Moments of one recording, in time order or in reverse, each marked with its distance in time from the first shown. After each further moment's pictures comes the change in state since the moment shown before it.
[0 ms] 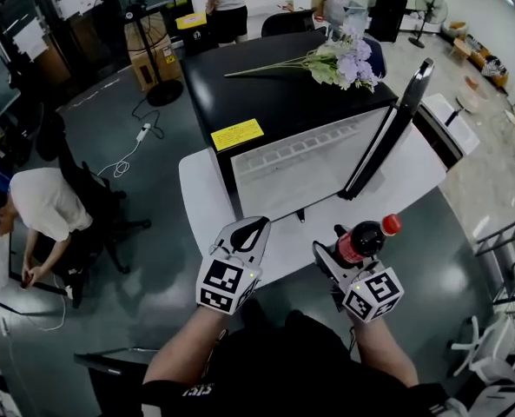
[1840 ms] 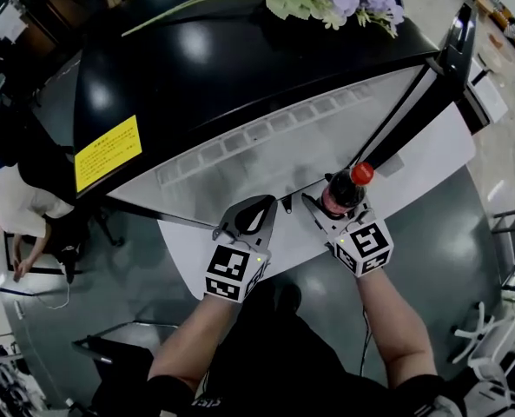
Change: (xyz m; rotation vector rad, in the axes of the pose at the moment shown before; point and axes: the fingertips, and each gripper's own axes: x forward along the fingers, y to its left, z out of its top) left arm 0.183 0.000 -0.101 -0.103 0.120 0.030; right arm 0.118 -0.182 -0.100 -0.134 0.139 0.030
